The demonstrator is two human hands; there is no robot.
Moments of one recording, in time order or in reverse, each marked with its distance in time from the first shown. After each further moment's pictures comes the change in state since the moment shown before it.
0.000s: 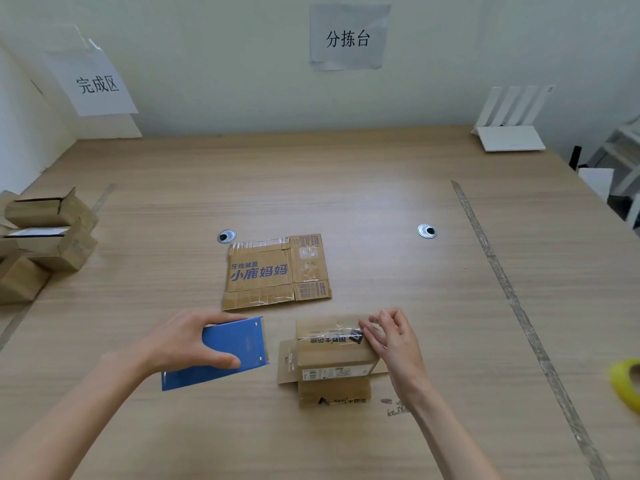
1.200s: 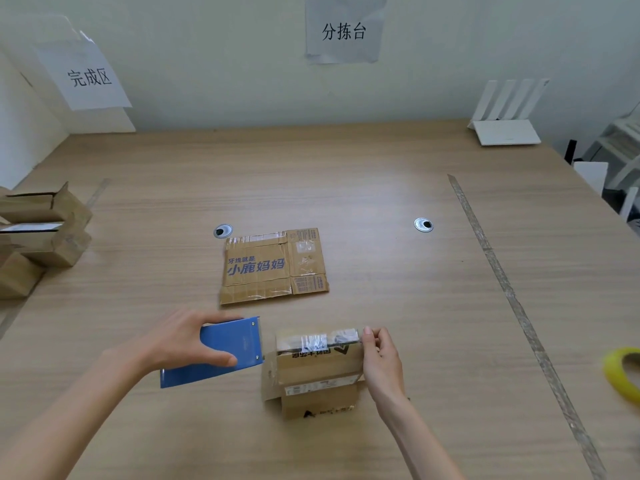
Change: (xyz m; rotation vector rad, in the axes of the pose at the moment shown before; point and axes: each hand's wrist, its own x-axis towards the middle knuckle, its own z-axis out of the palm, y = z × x) left_hand -0.001 -0.005 0.007 -0.022 -0.021 0.020; right_hand -0.023 0.039 0.014 -0.515 0.196 0.068
